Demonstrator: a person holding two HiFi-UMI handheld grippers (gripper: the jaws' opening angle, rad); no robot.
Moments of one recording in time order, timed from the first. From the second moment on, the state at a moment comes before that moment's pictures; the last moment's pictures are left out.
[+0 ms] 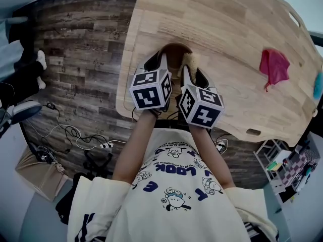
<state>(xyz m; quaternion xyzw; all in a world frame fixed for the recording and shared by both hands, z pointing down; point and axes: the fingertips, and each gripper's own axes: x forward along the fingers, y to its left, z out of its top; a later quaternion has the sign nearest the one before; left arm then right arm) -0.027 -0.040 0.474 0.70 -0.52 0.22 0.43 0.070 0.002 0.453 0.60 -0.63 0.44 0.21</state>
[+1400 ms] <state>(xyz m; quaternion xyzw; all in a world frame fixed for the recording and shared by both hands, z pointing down) 0.001 -0.022 0.471 0.83 -0.28 0.41 0.24 0.048 -0.024 0.443 0.32 -0.83 0.10 0.46</state>
